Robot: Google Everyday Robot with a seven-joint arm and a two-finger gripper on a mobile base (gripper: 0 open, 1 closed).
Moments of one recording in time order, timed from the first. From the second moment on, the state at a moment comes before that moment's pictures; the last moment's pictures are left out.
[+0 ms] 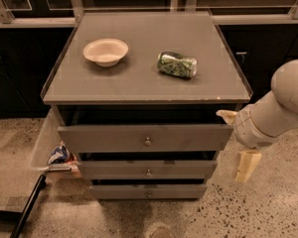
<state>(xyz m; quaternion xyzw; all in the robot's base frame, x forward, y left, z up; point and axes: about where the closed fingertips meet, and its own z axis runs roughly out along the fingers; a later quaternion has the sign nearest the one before) 0.457 -0.226 0.758 -0.69 0.70 0.01 0.17</state>
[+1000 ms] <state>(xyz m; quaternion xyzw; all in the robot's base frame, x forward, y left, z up) 0.502 -0.201 0.677 -0.70 0.66 0.06 0.27</state>
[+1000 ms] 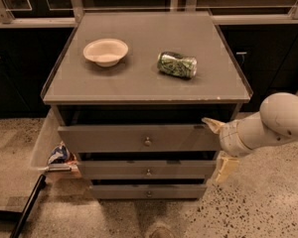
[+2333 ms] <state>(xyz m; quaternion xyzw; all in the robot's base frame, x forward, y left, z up) 0.528 -0.179 0.675 -0.71 0.63 0.04 0.31</state>
